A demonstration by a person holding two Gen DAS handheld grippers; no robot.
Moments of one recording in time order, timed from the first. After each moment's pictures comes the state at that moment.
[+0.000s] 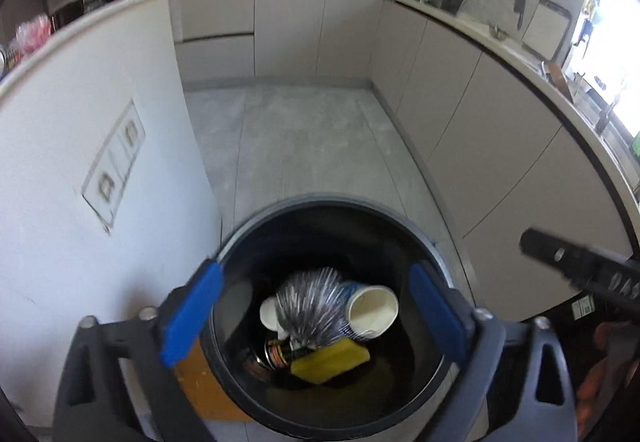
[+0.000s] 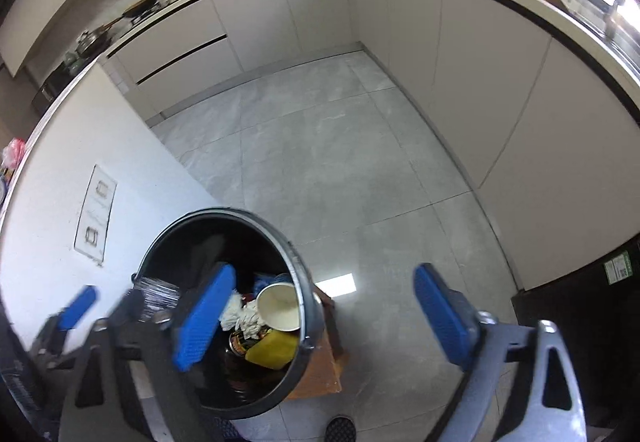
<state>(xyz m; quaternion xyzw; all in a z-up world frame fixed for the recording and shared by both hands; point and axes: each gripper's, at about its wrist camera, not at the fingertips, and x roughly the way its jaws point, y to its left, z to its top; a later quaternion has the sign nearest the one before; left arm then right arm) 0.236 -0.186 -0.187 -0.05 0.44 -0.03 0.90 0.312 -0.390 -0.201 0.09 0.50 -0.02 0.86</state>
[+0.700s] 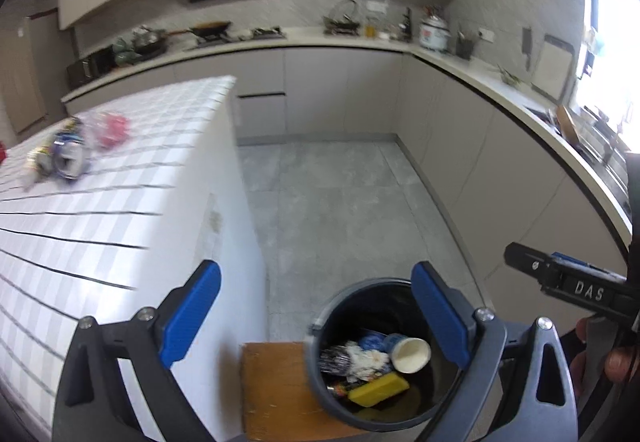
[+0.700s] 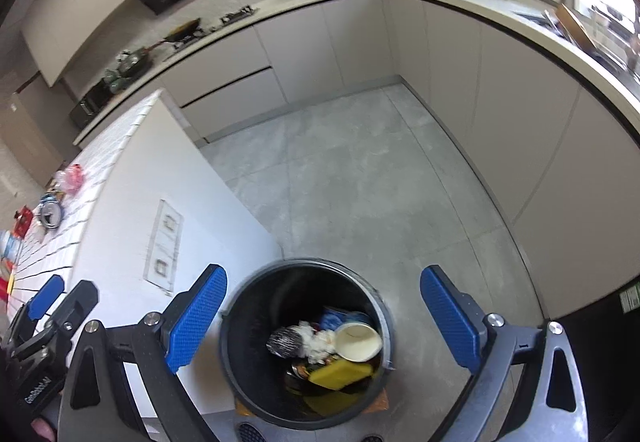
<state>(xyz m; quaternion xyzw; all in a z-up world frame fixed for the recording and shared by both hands) 0.215 -0.106 -0.067 -0.02 0.36 0.02 0.93 0.320 -0.329 -0.109 0.11 0.44 0.06 0.89</state>
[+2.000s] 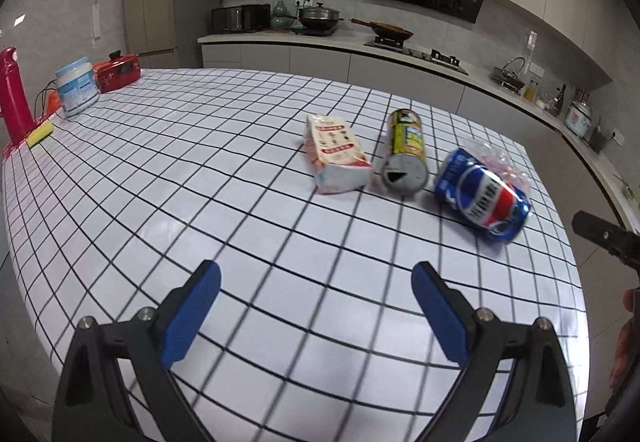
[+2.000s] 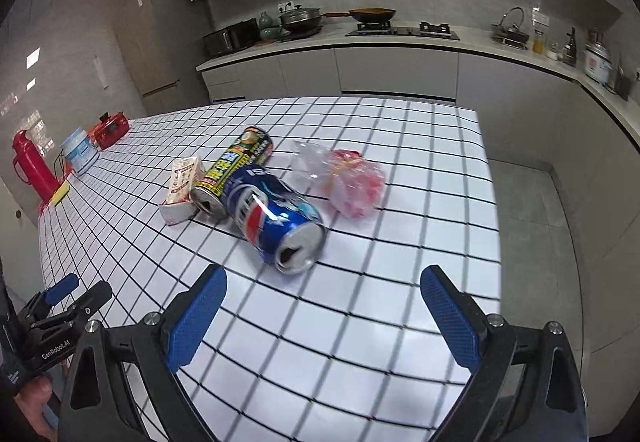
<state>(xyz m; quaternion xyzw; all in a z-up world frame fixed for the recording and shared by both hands) 0.195 0.349 -0.065 -0.13 0.35 0.20 0.90 0.374 0.156 -0.033 -0.03 0.39 0.27 0.88</state>
